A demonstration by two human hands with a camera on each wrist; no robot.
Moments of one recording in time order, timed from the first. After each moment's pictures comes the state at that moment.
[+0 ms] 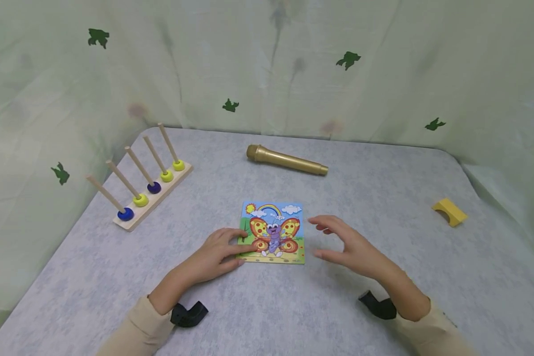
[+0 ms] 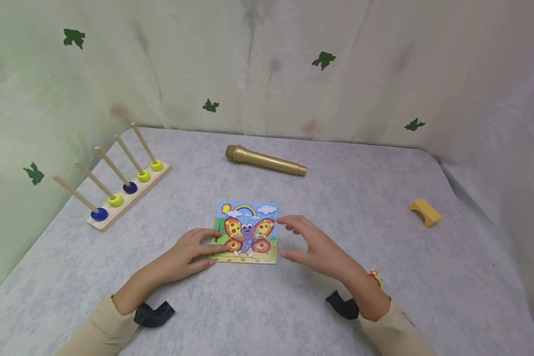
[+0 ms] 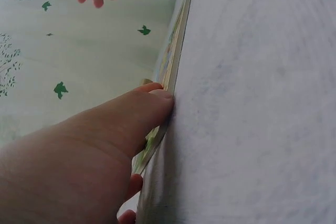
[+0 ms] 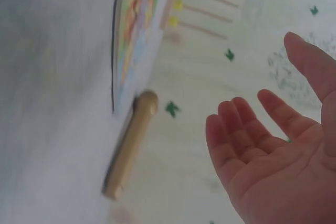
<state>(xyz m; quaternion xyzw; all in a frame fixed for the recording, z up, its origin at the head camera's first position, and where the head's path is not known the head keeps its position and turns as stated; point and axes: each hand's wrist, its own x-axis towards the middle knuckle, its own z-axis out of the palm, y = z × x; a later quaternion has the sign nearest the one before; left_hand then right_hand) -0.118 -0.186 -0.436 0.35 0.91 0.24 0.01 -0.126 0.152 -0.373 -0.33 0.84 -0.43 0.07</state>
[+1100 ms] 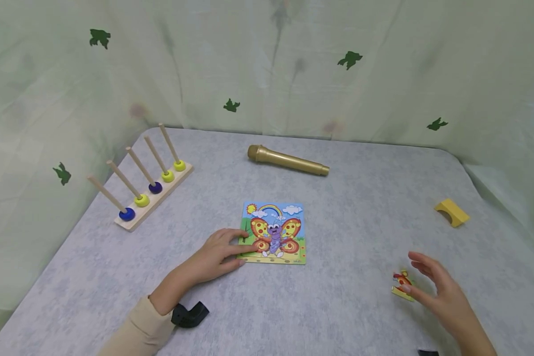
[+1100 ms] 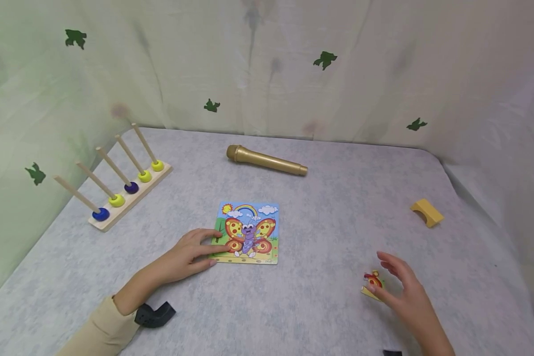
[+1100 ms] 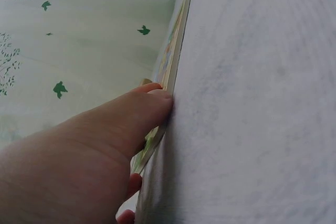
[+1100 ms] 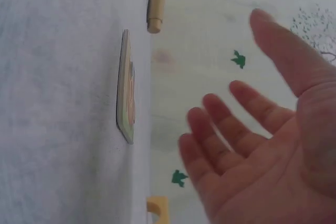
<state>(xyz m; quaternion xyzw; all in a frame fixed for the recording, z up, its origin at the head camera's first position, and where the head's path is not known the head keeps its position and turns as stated) -0.118 -0.188 -0.437 0.35 0.91 0.24 0.02 -0.049 0.277 -0.412 -0.07 0.92 -0.38 -0.04</state>
